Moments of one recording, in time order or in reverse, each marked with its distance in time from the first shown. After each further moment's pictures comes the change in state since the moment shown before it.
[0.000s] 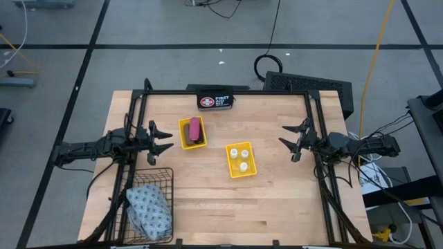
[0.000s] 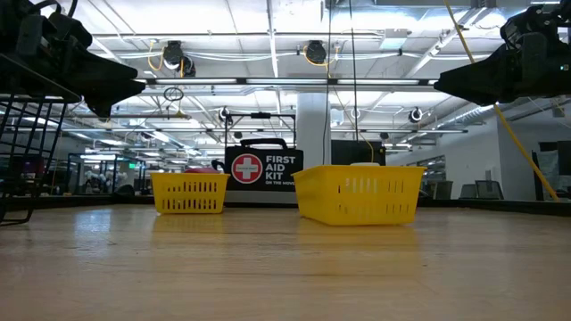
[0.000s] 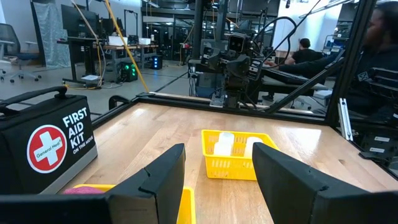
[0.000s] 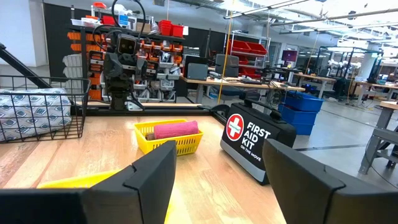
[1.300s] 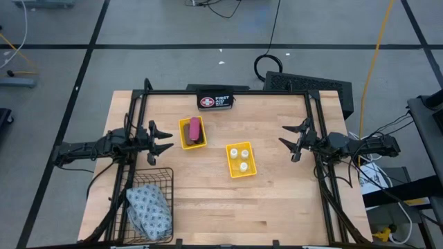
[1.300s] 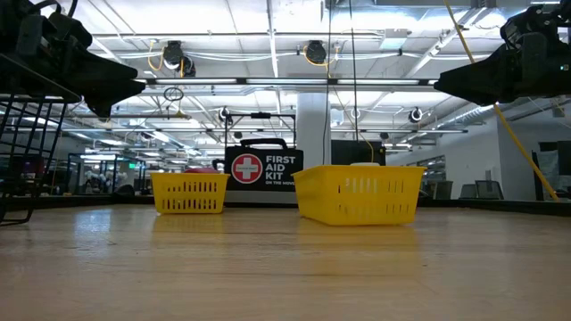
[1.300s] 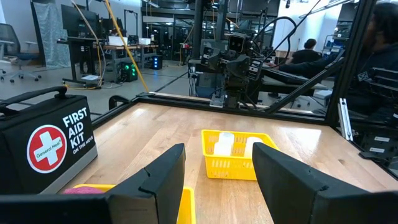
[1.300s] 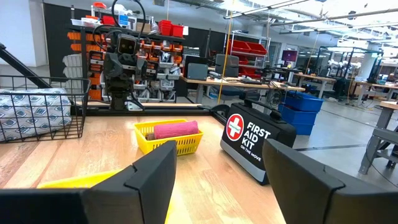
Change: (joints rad) left arm 0.000 0.000 0.000 0.000 0.000 0.000; right arm 0.000 0.000 0.000 0.000 0.000 0.000
